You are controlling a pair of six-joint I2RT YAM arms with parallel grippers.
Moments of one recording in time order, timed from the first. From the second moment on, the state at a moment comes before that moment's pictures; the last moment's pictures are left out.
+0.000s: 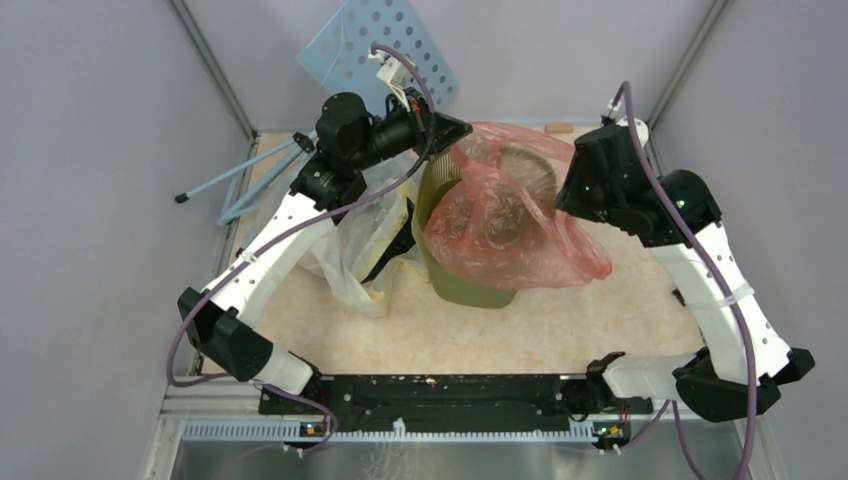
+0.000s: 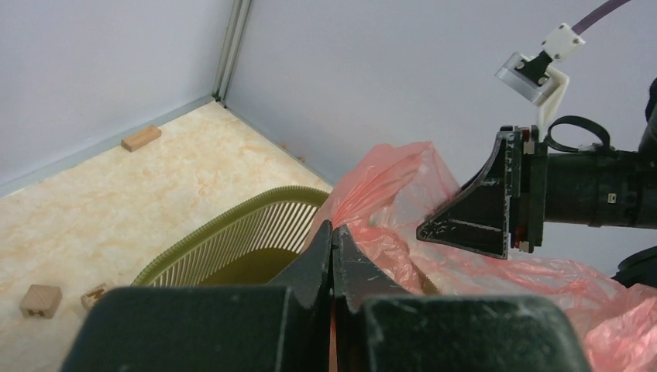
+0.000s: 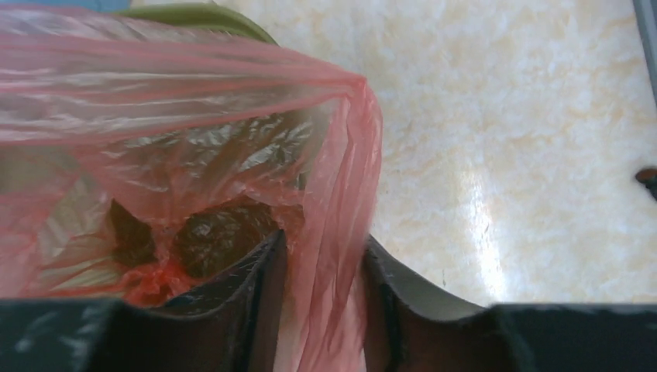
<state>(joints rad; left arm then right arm) -0.56 1.48 1.56 0.07 0.53 -0.51 0.59 1.25 1.74 -1.31 0.46 0.71</state>
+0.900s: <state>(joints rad) -0.44 1.79 2.12 -0.09 0.49 -0.47 0.45 1.49 2.30 -1.12 0.58 0.40</state>
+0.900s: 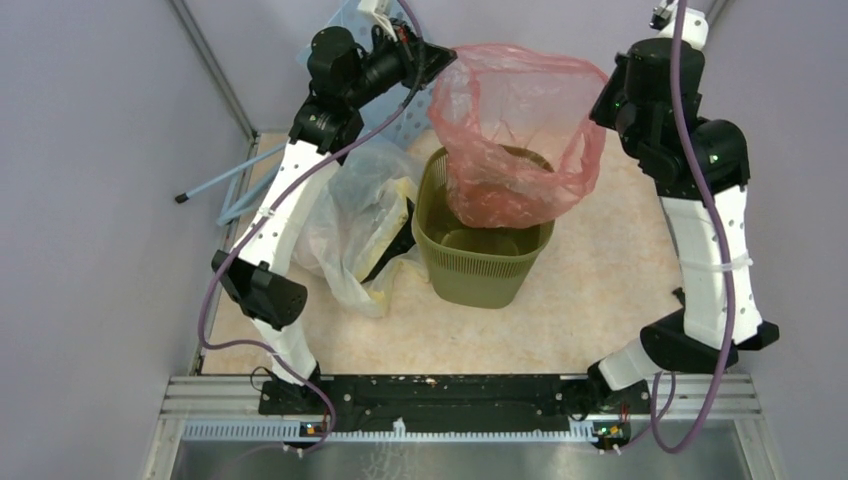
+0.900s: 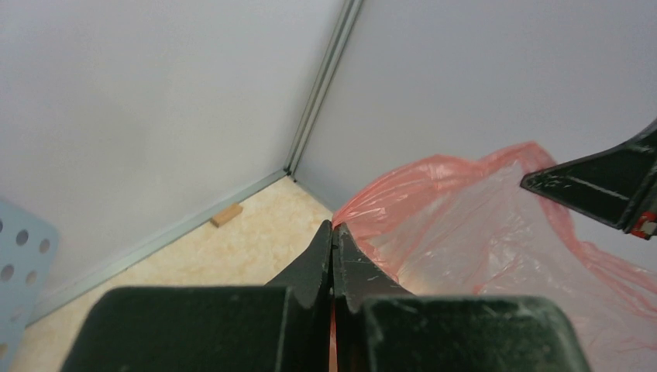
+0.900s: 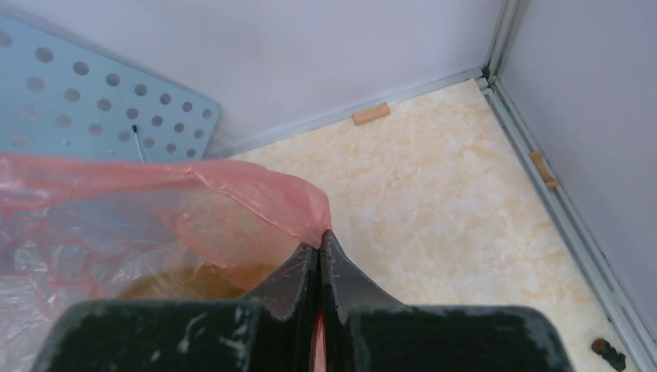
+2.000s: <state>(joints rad) -0.39 1.45 1.69 -0.25 0.51 -0.42 0.44 1.35 1.94 -1.06 0.26 0.32</state>
